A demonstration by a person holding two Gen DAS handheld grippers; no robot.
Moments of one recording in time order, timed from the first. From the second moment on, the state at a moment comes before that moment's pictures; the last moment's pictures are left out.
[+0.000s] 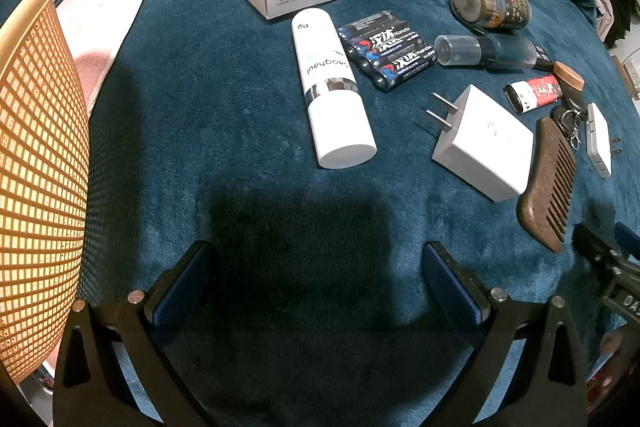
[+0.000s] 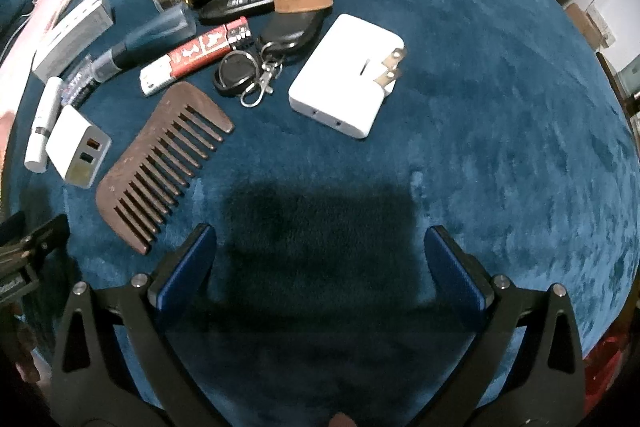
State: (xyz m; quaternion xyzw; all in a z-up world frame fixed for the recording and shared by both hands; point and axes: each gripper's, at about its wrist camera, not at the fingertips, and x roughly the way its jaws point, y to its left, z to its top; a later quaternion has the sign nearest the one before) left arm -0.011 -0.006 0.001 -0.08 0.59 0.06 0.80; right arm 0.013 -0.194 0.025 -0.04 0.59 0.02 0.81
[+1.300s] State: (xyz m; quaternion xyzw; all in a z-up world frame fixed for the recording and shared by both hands) left arm -0.014 -0.006 0.001 -0.08 0.59 0.06 0.80; right arm 0.035 -0.279 0.025 -0.02 0.57 0.00 0.82
